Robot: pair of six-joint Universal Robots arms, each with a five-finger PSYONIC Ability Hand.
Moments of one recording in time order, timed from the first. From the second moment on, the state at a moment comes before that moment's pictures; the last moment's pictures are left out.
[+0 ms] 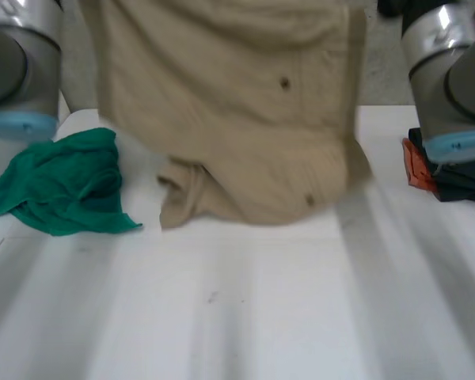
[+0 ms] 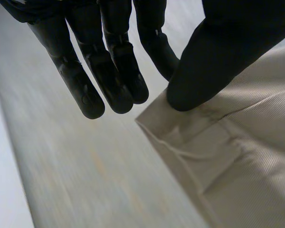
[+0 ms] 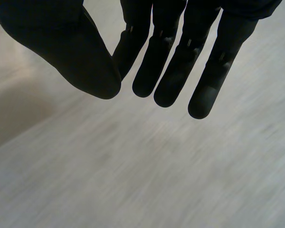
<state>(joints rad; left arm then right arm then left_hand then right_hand) 4.39 -2.05 -0.86 3.58 -1.58 3.34 1.94 -1.08 0.92 -0.40 1.51 2.65 1.16 1.20 1.20 1.20 1.01 1.13 1.19 1.19 1.20 1.03</state>
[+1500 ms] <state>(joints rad) 4.41 -1.62 -1.87 3.18 -1.47 3.35 2.15 -0.83 1.16 -0.13 1.49 2.81 0.42 0.42 0.42 0.41 0.25 0.53 0.51 0.52 0.52 0.32</state>
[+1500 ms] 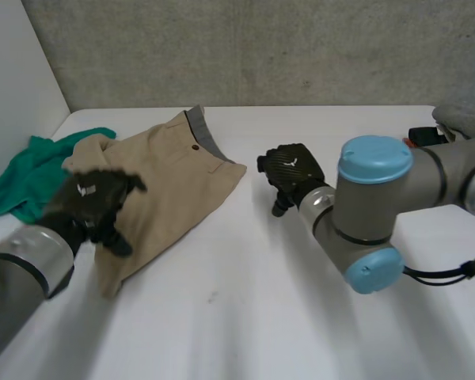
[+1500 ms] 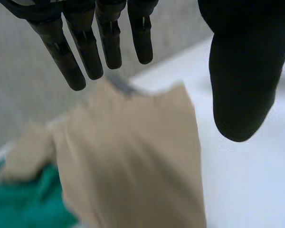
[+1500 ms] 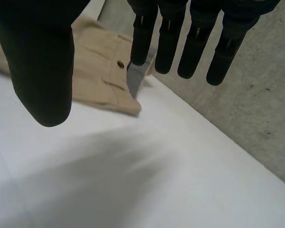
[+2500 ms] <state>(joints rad) 4.36 -1.53 -1.77 3.28 -1.51 3.60 2.16 -0.86 1.17 -0.11 1.44 2.91 1.16 1.20 1.19 1.20 0.98 0.26 0.24 0.24 0.25 0.05</state>
